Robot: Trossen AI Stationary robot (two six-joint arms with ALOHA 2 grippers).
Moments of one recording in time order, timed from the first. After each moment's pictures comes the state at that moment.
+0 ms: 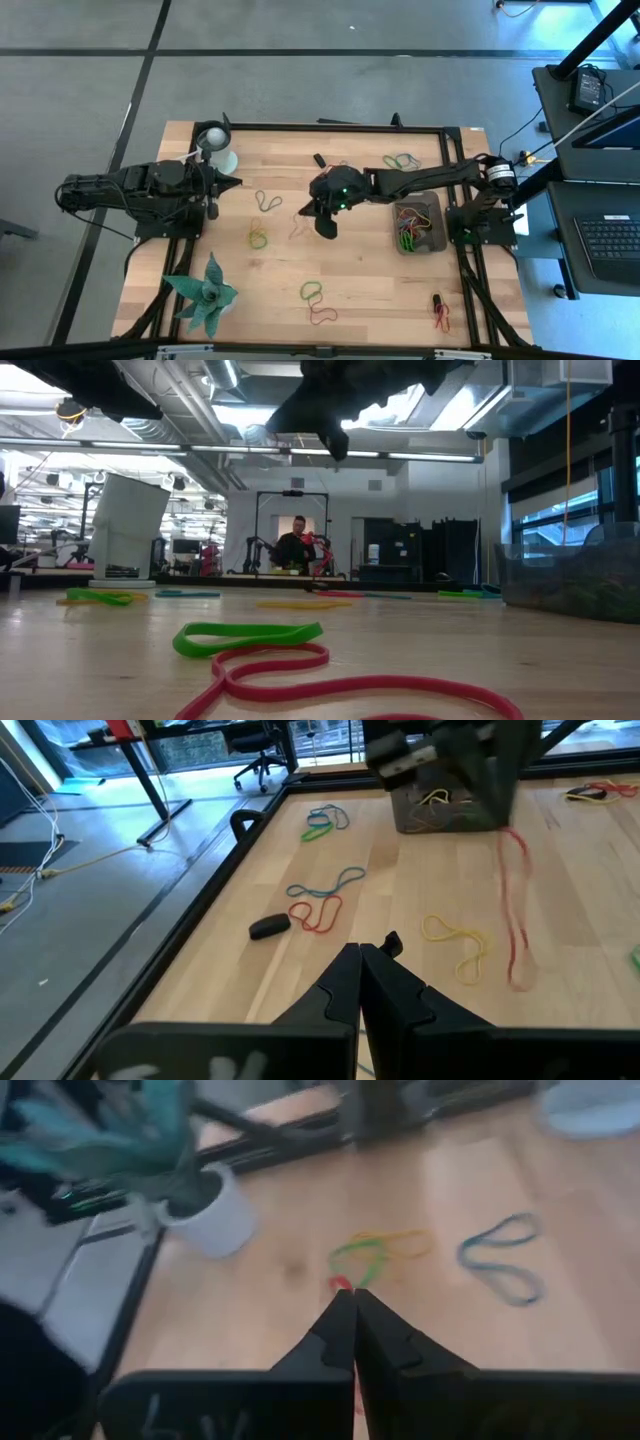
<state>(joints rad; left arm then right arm) 0.01 0.36 0.58 -0.60 -0.30 0.04 0.00 1.77 1.30 -0.04 -0.16 0.27</state>
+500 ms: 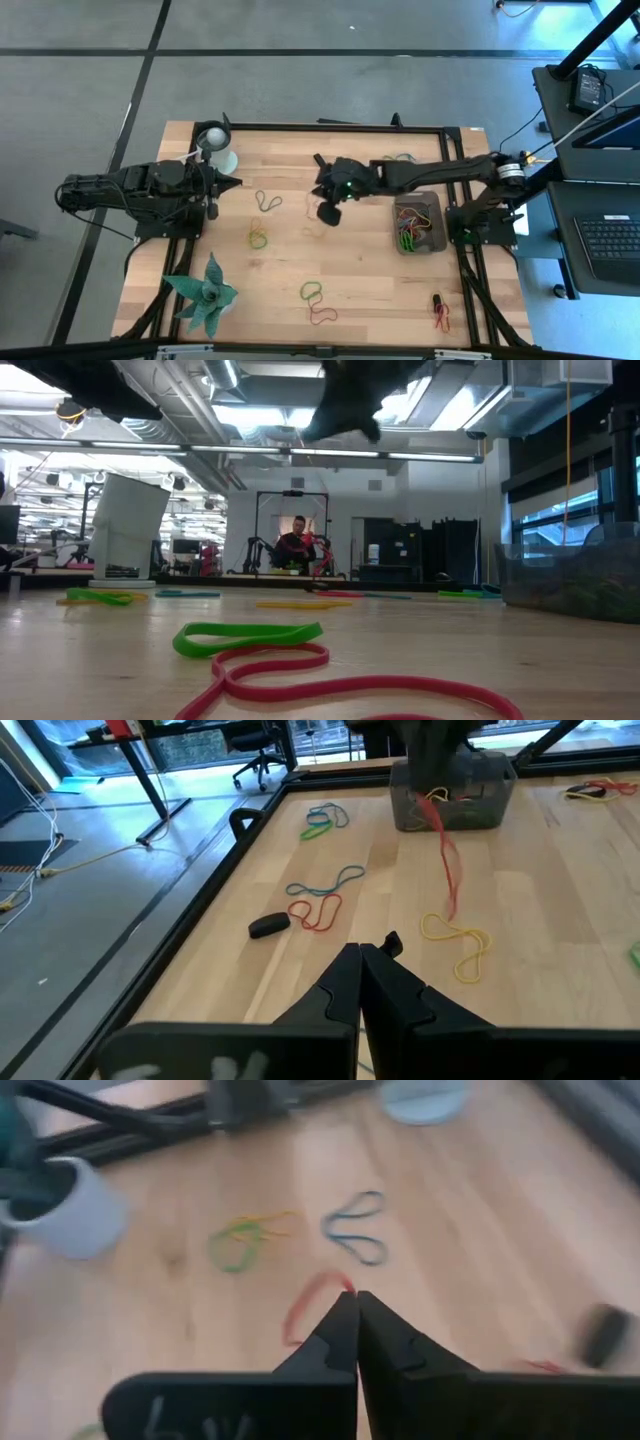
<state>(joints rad) 0.01 0.36 0.58 -0.60 -0.29 0.04 -0.02 1.69 1.38 -0.35 0.13 0.26</state>
